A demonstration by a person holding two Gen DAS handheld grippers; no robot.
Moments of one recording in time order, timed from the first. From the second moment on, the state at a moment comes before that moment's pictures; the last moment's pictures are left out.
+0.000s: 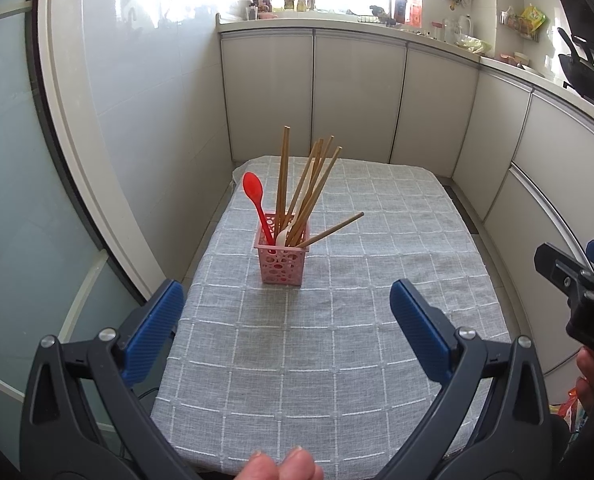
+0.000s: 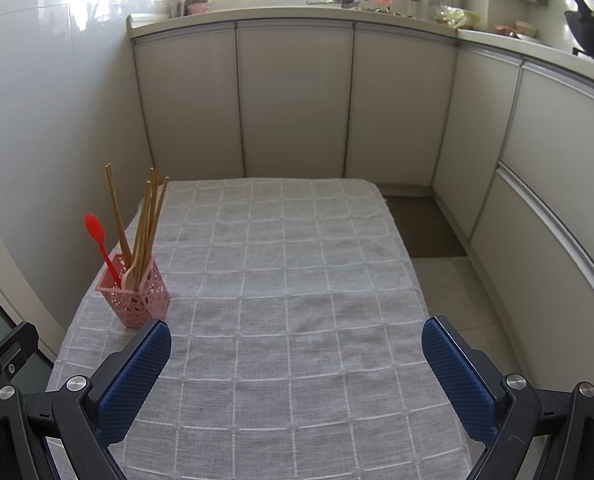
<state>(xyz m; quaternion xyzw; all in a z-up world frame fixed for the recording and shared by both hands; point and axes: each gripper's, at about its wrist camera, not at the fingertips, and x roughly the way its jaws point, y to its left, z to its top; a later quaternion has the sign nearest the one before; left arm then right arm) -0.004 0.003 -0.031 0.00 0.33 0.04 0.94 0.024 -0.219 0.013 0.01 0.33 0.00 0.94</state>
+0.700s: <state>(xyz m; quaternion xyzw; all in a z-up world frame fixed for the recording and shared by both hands) -0.006 0.005 -0.030 0.00 0.33 0.04 0.94 0.022 -0.220 0.014 0.00 0.33 0.00 0.94</state>
